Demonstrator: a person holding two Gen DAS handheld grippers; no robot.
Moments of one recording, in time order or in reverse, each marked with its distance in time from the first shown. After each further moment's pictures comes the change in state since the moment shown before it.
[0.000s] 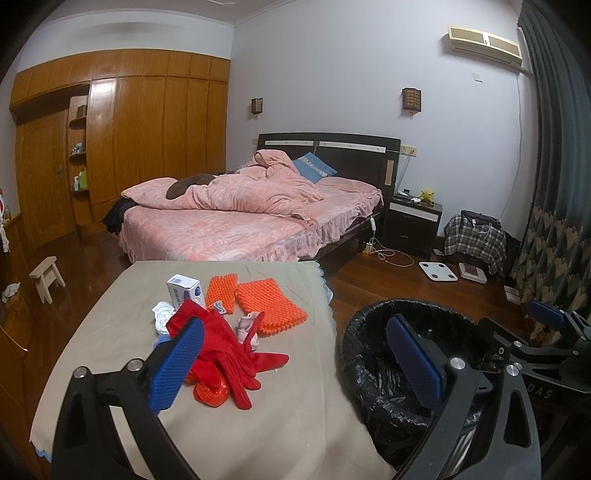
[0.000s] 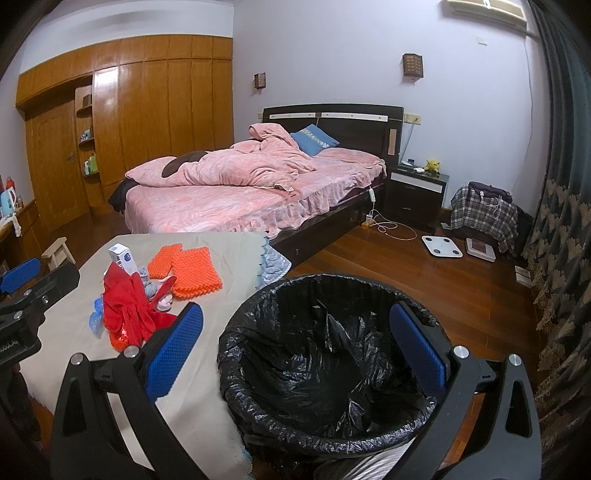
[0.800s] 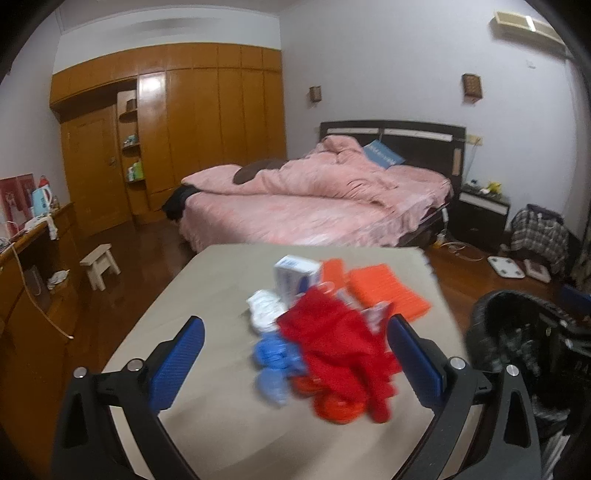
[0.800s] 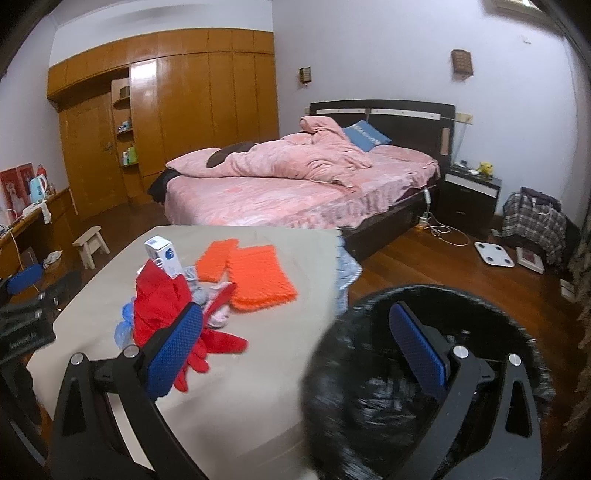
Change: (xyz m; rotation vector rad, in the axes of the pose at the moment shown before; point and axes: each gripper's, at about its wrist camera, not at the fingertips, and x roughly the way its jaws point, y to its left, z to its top) left arm 0.055 0.122 -0.023 -0.033 0.042 0.260; right arm 0.102 0.114 0.004 -0.063 0.002 0.192
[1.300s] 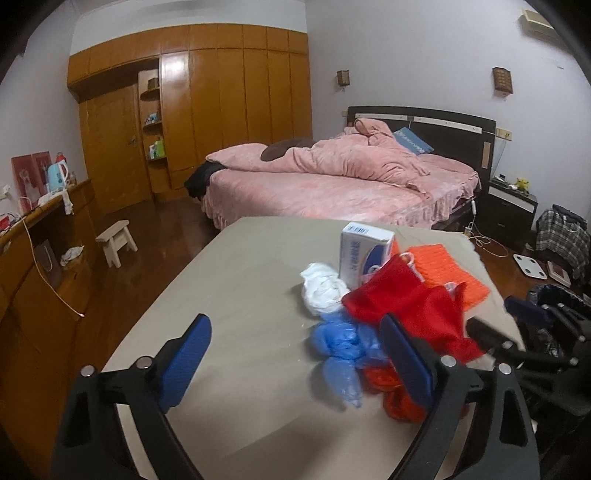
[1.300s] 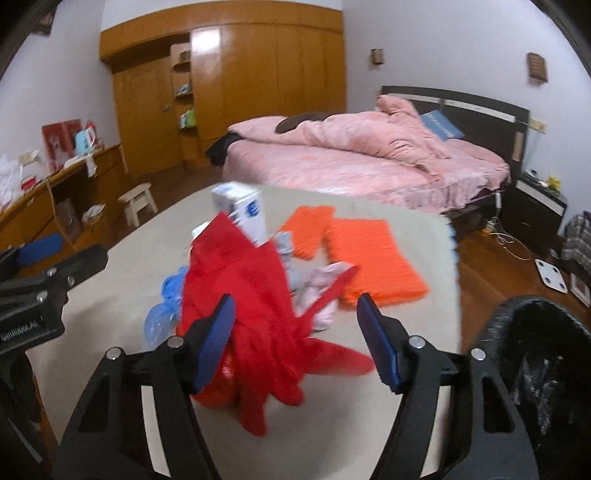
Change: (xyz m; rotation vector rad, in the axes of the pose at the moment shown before) left arm 0.047 0.055 -0.025 -0.058 0.058 0.066; right arm 0.093 0.100 -0.024 -0.153 0.113 0.211
